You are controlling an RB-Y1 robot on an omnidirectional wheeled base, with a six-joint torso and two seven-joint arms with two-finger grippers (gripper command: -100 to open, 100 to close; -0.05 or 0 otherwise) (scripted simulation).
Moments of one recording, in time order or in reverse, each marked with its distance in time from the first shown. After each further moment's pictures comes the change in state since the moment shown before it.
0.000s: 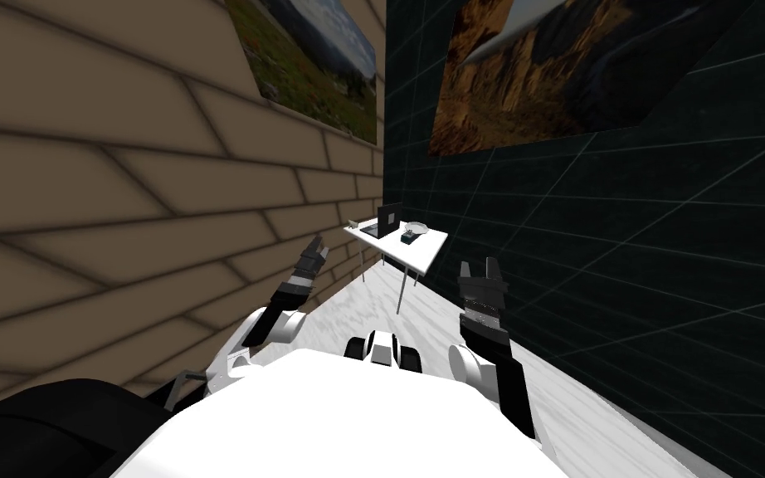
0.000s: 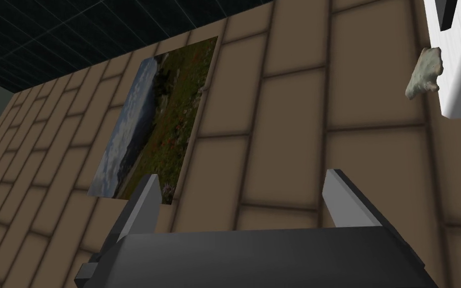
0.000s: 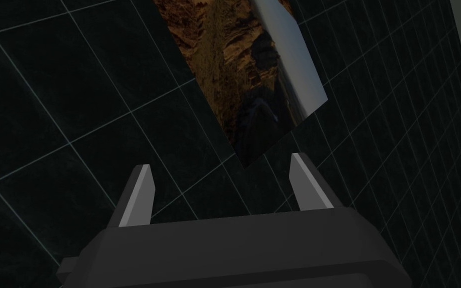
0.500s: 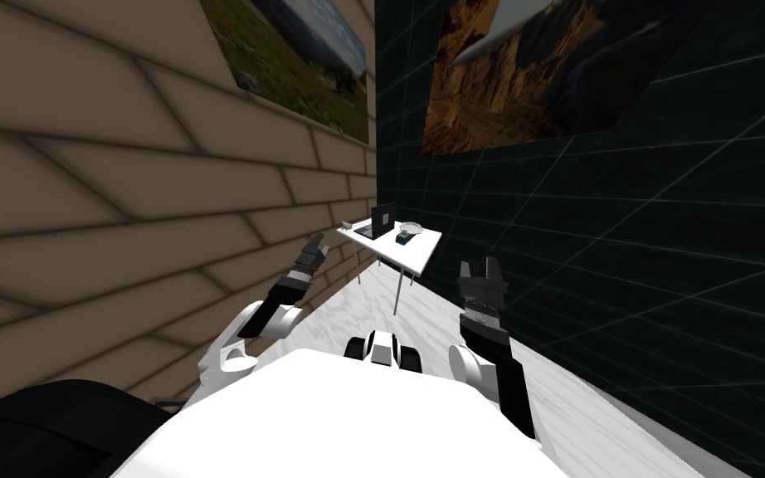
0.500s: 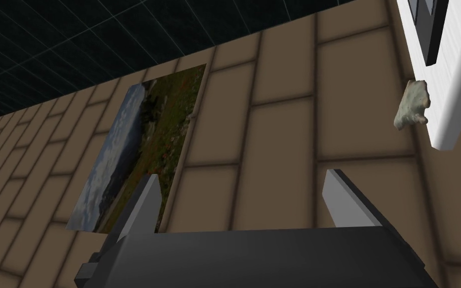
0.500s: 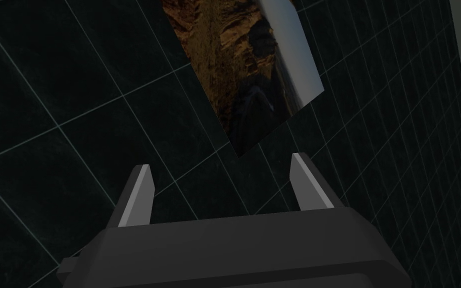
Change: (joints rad) left arm -0.032 0.083 0.020 -0.036 0.020 0.129 0.040; right arm 0.000 0.000 0.000 0.000 0.000 0.000 0.000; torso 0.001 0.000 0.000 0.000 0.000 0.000
